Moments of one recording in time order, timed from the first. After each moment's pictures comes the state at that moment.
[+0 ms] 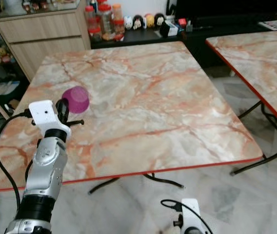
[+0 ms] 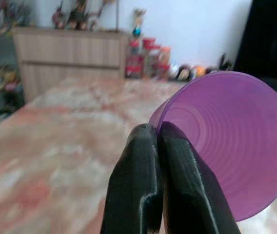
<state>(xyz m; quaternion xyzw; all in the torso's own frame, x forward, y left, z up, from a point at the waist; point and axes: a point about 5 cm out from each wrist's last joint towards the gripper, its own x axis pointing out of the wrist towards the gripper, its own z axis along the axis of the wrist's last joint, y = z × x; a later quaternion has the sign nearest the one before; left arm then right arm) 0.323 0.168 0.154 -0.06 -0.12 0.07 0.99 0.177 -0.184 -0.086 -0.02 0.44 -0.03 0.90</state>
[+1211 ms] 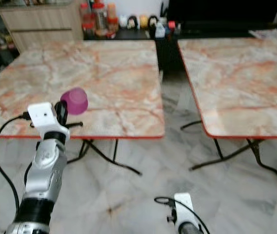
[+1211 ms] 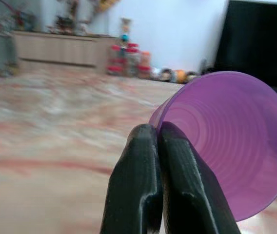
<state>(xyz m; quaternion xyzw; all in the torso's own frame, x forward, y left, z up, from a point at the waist) 0.323 0.146 0.154 -0.07 -0.12 0.05 0.99 0.182 -0.194 -0.082 -0.05 0.43 -0.02 0.90</state>
